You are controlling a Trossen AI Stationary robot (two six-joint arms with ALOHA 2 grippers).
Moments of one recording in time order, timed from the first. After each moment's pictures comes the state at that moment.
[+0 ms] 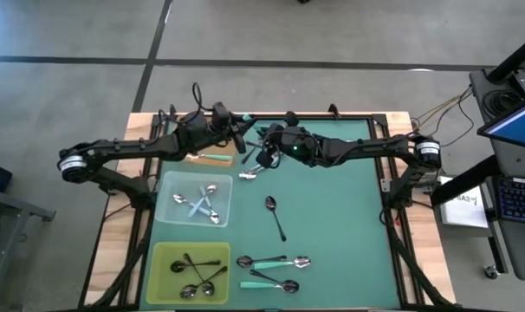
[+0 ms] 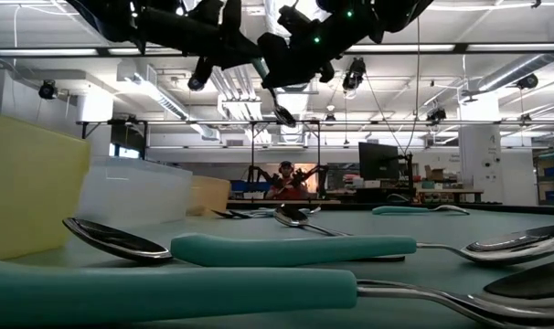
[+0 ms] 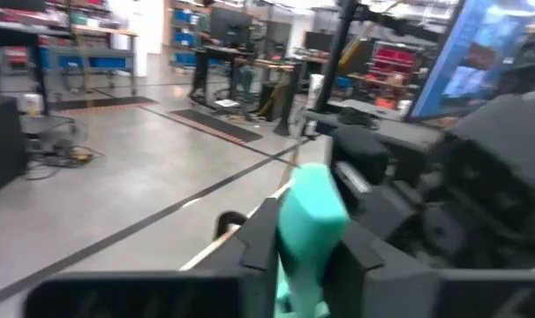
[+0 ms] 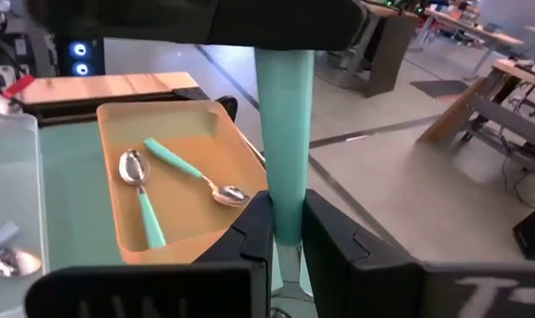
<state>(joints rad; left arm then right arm) 0.39 1.32 0.82 0.49 -0.12 -0.17 -0.16 1.69 1.23 0.18 0.47 -0.09</state>
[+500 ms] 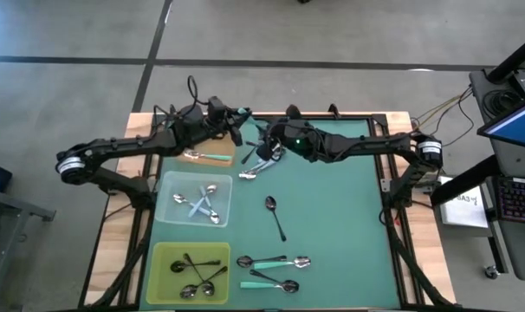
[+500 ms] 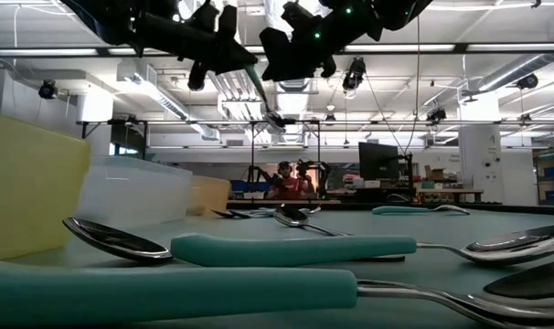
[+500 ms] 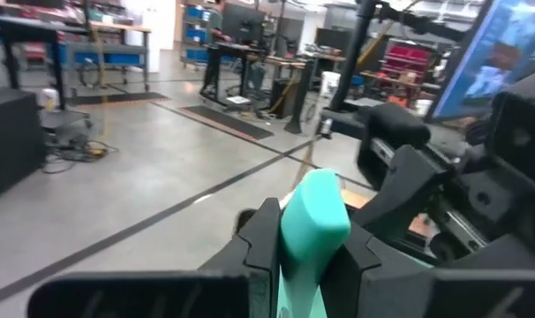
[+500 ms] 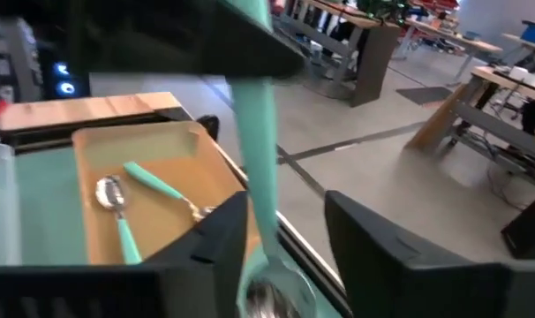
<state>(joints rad) 0.45 1.30 0.82 0.47 -0.08 -0.16 -0.20 1.68 1.25 0.20 0.47 -0.10</state>
